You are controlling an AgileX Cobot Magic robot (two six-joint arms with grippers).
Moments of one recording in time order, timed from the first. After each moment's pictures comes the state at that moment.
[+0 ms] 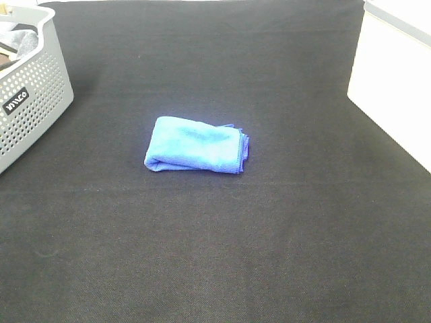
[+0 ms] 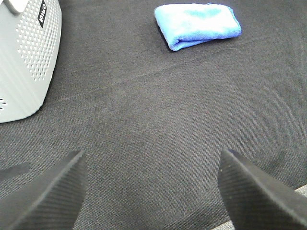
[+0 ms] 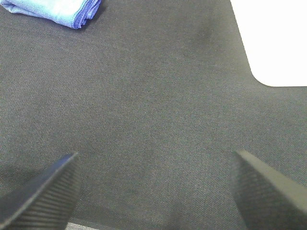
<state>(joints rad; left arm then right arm) -0.29 0.09 -0.50 -0.09 1.06 0.05 0.15 0.17 -0.51 0.10 1.07 -0.13</state>
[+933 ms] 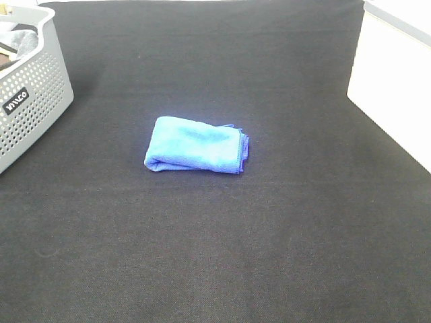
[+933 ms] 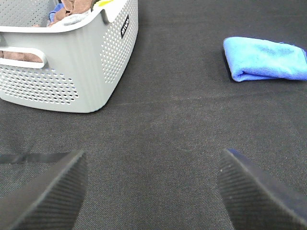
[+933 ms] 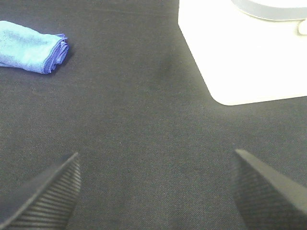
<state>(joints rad) 0.00 0.00 -0.50 -0.09 1.06 0.04 0.00 0.00 -0.51 0.11 1.07 -0.13</state>
